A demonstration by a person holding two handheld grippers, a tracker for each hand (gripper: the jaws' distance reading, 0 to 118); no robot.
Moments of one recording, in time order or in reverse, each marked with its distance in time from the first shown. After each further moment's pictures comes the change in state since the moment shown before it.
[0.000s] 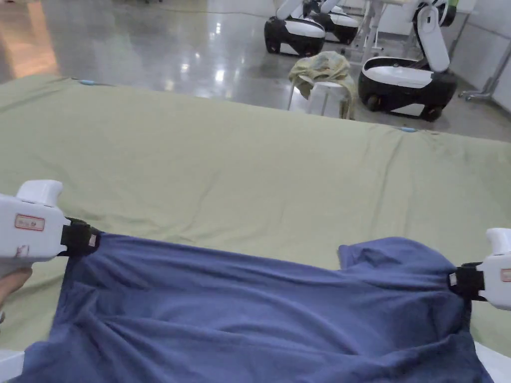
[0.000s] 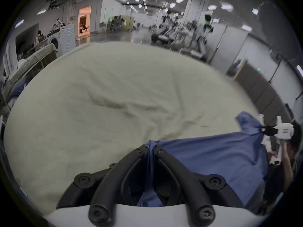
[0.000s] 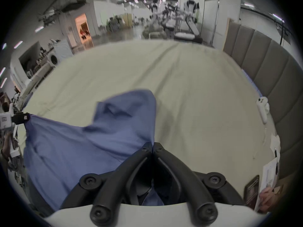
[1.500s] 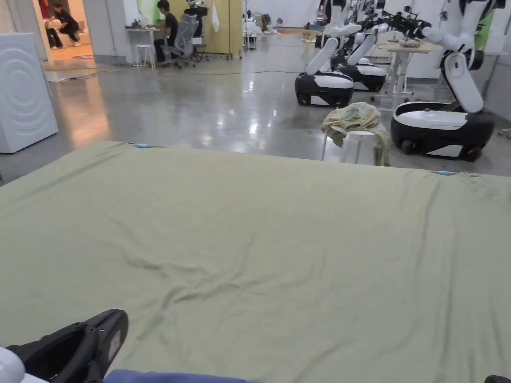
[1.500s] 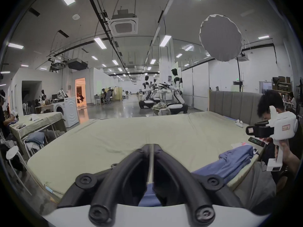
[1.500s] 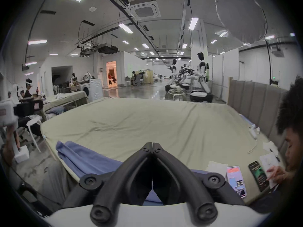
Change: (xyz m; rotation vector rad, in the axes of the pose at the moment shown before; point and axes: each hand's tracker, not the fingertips) left arm 0.125 -0.134 0.205 0.579 0.060 -0.291; right arm -0.139 -0.143 0.166 0.507 0.150 0.090
